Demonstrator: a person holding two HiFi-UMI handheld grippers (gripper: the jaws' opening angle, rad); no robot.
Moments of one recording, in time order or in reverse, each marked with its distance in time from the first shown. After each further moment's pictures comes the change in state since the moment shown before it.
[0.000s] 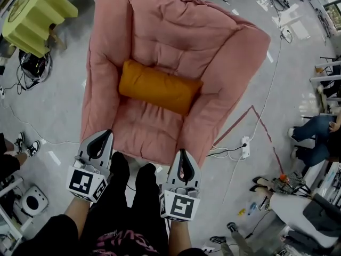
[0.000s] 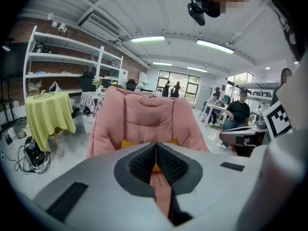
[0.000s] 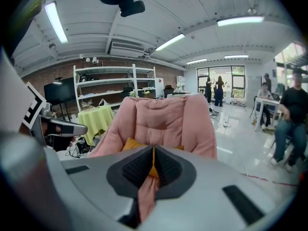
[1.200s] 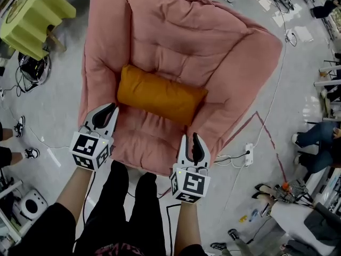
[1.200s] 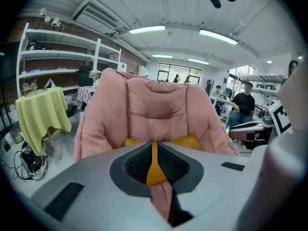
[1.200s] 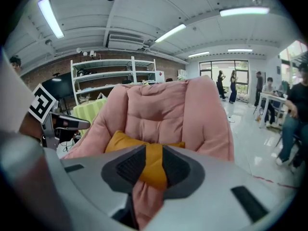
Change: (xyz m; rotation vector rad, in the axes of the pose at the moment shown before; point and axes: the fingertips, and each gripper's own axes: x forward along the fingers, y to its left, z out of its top) left arm 0.127 0.062 -0.027 0.042 0.072 0.007; right arm 0.114 -0.041 -0.037 -0.002 0.062 0.014
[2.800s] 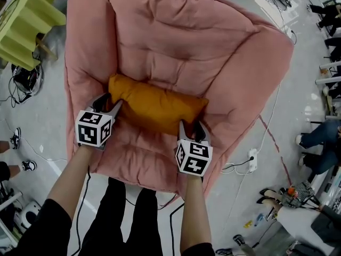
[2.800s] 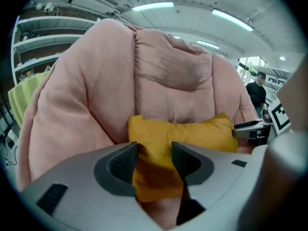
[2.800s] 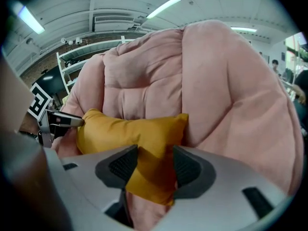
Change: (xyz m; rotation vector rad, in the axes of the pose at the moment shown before) left arm 0.139 0.055 -0.072 -0.036 0.213 0.036; right arm 0.149 -0.050 -0.080 0.069 0.223 0.012
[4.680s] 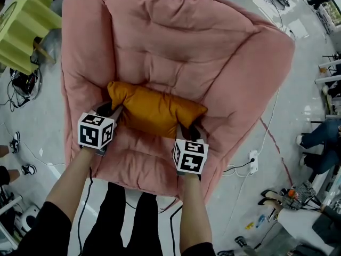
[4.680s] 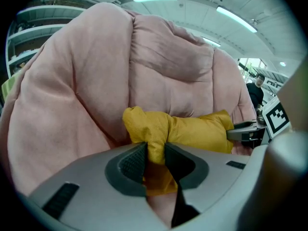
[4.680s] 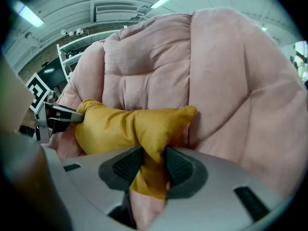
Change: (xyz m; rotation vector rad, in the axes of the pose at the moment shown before) left arm 0.022 -0.011 -0.016 -0.023 0.082 -0.054; right arm 0.026 0.003 -0.015 -0.042 0.098 0.014
